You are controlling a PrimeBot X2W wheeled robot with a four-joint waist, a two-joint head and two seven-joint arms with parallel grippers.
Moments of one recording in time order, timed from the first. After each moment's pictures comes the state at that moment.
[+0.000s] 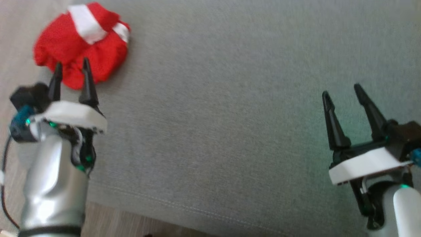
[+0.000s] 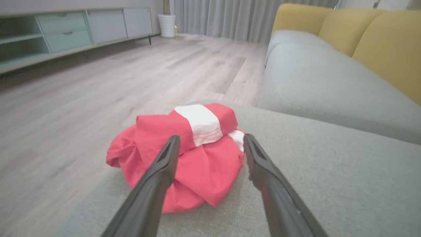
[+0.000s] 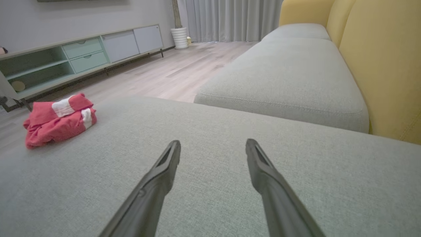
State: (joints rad) left arm -0.49 0.15 -0.09 0.52 -0.32 0.01 -0.26; right arm -0.04 -0.09 0.05 -0.25 0.08 0.12 0.16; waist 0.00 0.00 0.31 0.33
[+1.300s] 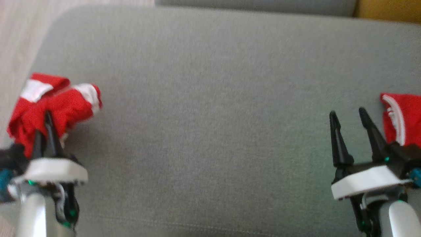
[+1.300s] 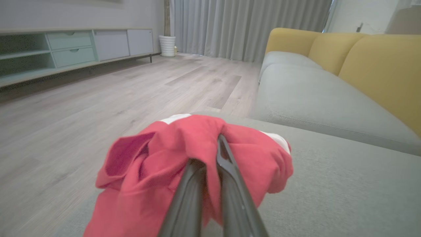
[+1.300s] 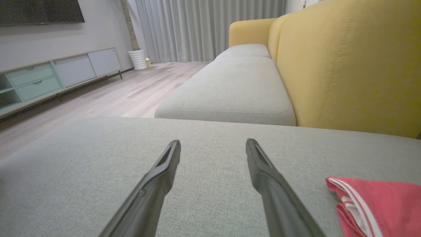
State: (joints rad) left arm -0.22 0.11 0.16 0.33 -0.21 -0.02 -0.25; right arm 0.00 -0.06 0.00 -0.11 0.12 0.12 0.04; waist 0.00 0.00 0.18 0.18
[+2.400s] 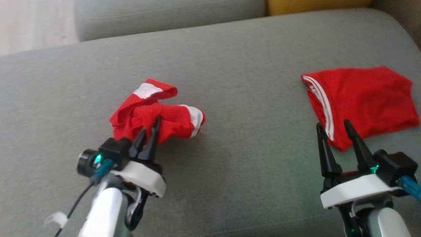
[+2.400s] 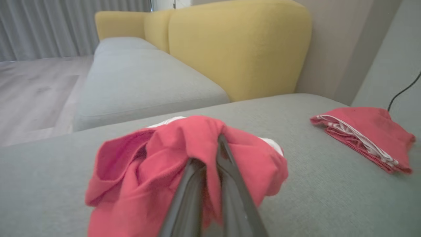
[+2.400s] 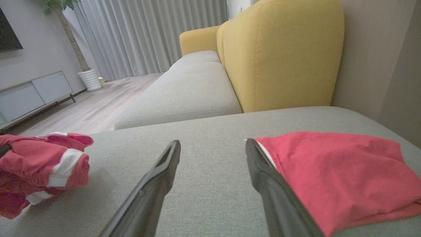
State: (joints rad) left arm -0.19 0.06 -0.26 0.27 -0.12 -0.11 -0.20; right arm 0.05 -0.05 0.05 -0.08 0.19 0.12 0.02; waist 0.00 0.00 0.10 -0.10
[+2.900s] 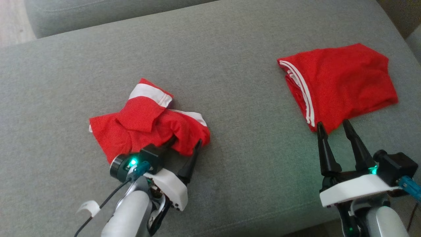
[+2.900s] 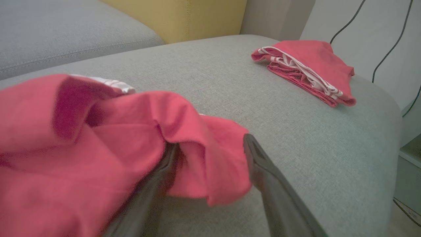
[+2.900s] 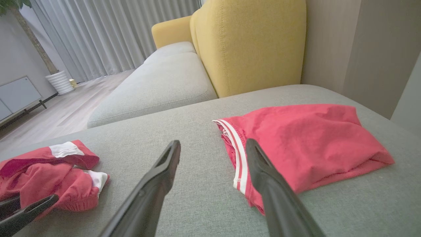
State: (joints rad) left arm -0.27 0.05 -0.46 0.49 -0.15 -0.12 -0.21; right arm 0.03 -0.05 0.06 -0.03 0.24 0.12 -0.02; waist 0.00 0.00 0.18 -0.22
